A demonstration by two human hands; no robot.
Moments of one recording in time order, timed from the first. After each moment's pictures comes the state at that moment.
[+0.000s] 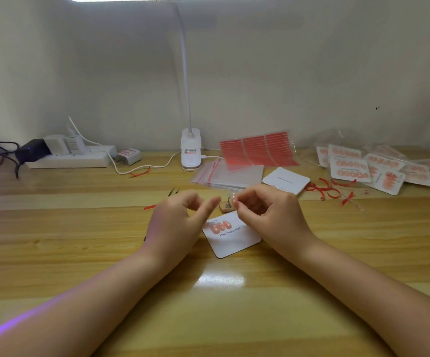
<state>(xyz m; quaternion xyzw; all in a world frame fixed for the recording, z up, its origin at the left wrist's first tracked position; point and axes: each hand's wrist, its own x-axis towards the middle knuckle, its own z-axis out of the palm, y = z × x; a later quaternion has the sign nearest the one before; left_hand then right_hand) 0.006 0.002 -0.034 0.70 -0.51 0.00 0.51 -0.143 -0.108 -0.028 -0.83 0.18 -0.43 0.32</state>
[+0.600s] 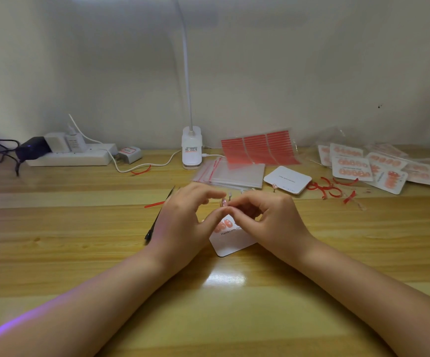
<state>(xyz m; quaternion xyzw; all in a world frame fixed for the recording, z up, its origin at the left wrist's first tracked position) 0.000 0.003 -0.033 0.63 -0.61 0.09 0.48 -0.144 -0.103 -0.027 -0.86 0.11 -0.42 0.26</state>
